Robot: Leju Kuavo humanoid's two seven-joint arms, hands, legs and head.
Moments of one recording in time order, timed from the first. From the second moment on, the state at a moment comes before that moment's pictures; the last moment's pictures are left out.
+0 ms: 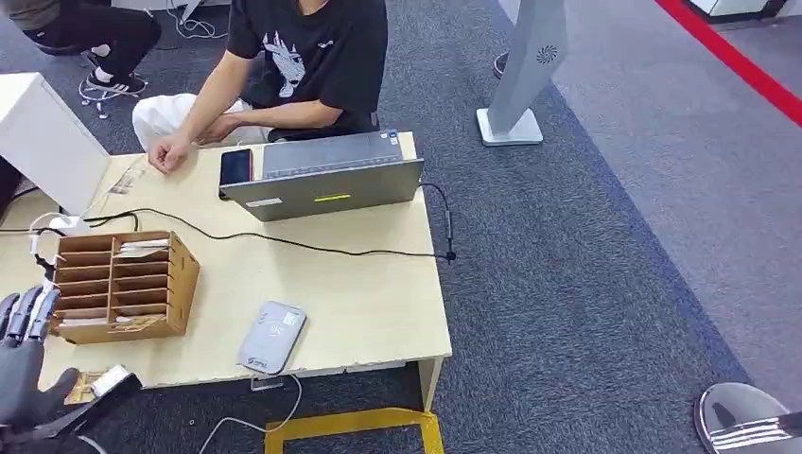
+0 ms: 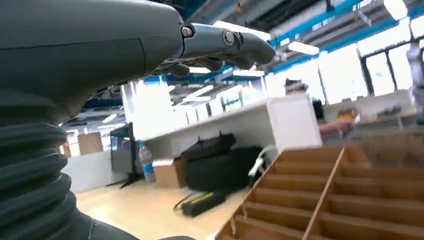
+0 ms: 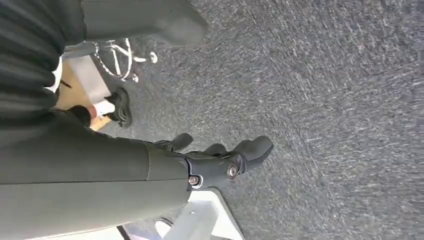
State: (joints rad) left arm 0.07 0.53 -0.14 -1.53 -1.19 0.31 0.06; right arm -0.02 0.33 -1.35 -0.71 1.09 -0.18 0.10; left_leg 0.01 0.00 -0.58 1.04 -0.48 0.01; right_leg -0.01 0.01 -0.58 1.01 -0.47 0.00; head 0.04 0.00
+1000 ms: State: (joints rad) left arm -0.04 0.28 -0.16 -1.35 -1.01 0.40 -0.08; right arm -0.03 0.32 -1.35 -0.67 1.09 -0.21 0.09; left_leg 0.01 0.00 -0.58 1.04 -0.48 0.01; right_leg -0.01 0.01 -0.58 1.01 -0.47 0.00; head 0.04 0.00
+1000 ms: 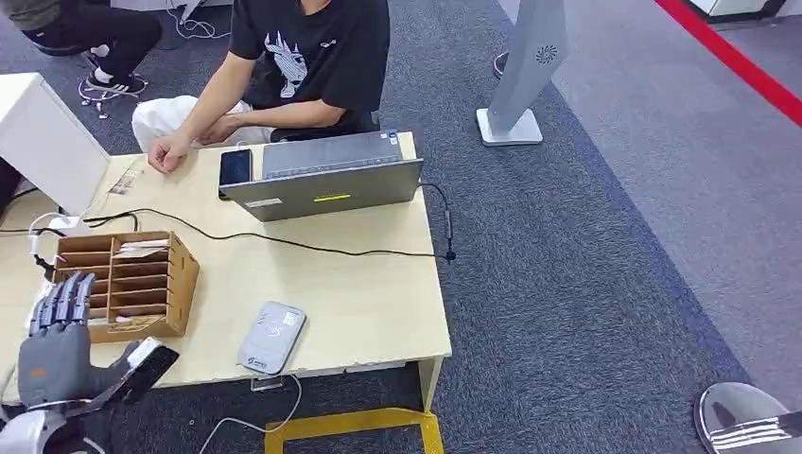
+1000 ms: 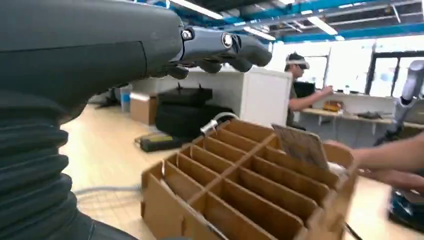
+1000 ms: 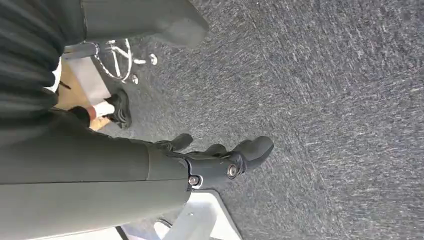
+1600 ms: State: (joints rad) left arm -0.04 0.34 -0.20 -1.38 -1.01 0.12 0.08; right arm -0.03 0.33 -1.37 -0.74 1.06 -0.16 0.13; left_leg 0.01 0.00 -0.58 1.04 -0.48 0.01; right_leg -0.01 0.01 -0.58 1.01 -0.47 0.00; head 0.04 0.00
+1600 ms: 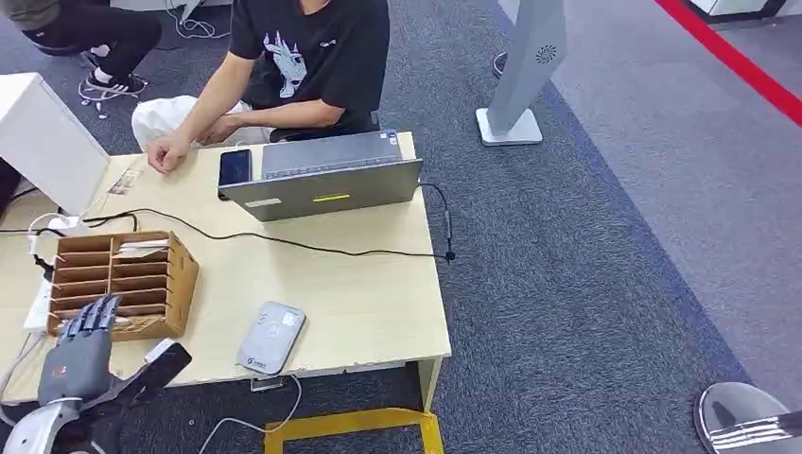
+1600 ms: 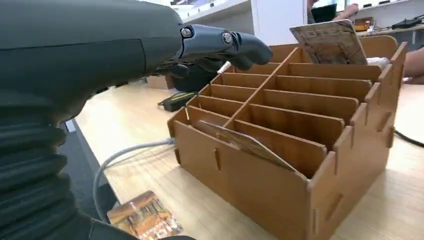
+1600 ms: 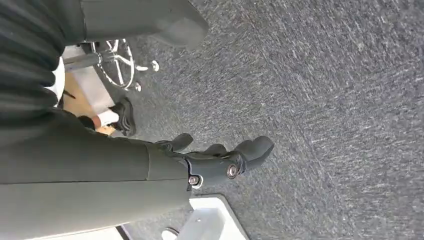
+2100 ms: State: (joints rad) left arm -0.08 0.39 -0.22 -1.38 -1.10 0.18 0.07; right arm -0.03 0.34 -1.38 -0.76 1.03 -0.16 0.11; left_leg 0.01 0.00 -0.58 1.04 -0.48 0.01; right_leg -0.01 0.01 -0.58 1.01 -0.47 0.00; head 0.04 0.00
